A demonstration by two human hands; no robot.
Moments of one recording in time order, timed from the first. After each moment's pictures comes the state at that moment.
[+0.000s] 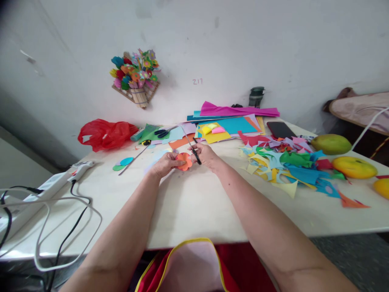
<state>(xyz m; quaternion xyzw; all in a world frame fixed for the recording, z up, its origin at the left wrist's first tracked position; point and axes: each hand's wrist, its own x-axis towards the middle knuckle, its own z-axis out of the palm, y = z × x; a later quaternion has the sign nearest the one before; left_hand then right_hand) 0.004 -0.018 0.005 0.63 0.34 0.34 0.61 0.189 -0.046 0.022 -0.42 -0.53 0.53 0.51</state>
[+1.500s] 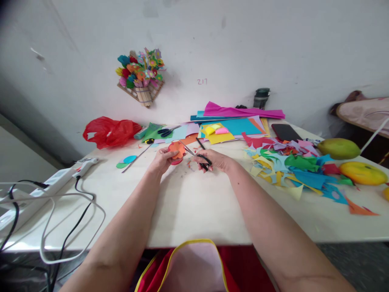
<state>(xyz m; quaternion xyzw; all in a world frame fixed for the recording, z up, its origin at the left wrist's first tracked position) -0.004 -0.013 0.008 0.49 0.32 0.53 0.61 0.216 -0.046 0.023 -0.40 -0.68 0.54 0.30</state>
